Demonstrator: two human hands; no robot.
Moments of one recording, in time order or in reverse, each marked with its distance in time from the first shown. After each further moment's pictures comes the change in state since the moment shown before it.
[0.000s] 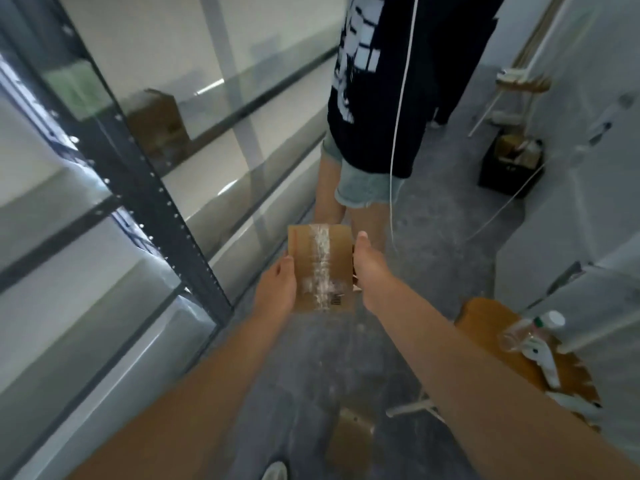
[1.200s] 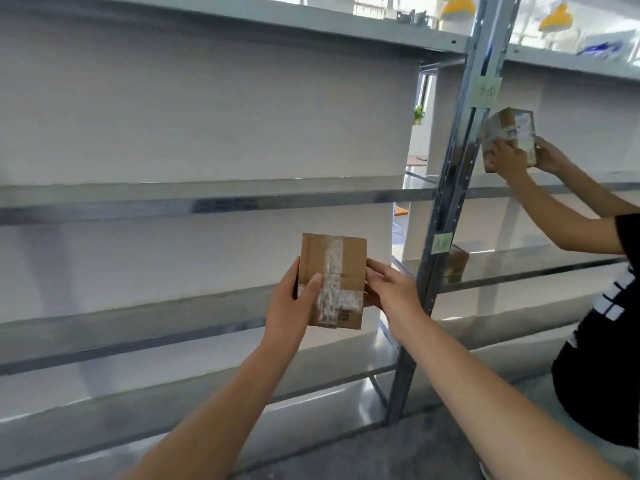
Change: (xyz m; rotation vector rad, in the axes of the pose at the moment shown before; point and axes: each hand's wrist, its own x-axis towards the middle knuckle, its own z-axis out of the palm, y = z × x) left_hand -0.325 -0.059 -0.413 -0.359 0.754 0.444; right_hand -0.442 -0.016 0.214 -0.038 -0.870 -0.692
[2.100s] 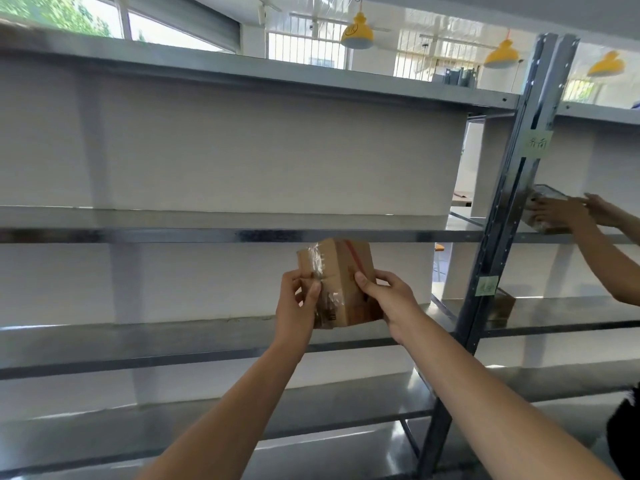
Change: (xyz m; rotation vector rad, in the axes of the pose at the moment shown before) left_hand 0.019 0.021 -0.082 -0.089 0.246 0.014; right_hand -0.010 -0.047 0.089 -0.030 -0.149 0.004
